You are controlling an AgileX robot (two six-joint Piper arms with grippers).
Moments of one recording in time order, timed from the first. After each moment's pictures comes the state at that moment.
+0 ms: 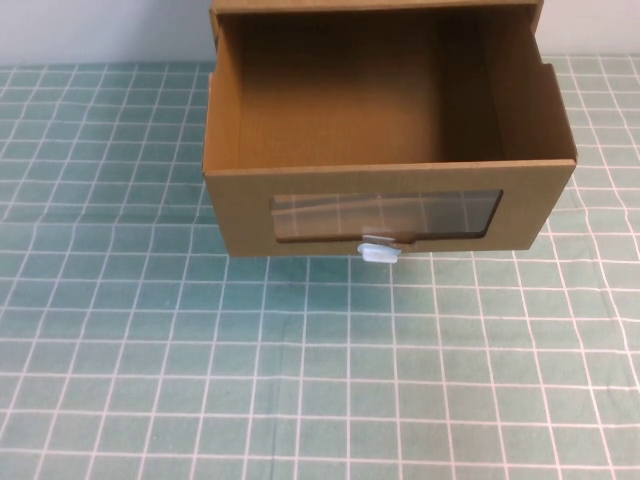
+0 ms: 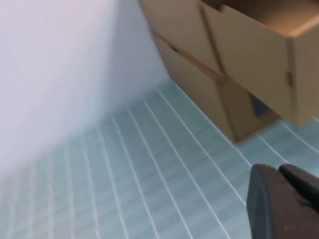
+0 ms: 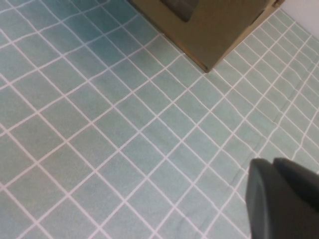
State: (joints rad) right arm 1.28 0.53 -0.61 -0.86 1.06 0.58; left arm -0.30 0.26 -0.58 0.03 0.63 0.38
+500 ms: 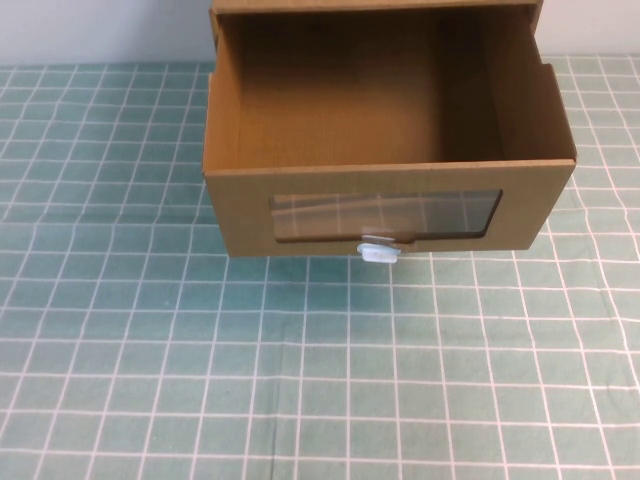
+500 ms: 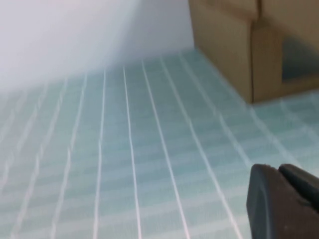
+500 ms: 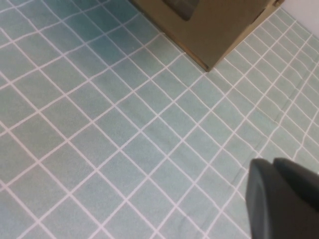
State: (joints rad) right arm 1.28 0.53 -0.61 -0.85 1.06 0.58; left arm -0.18 -0.01 -0.05 -0.01 0.31 0.20
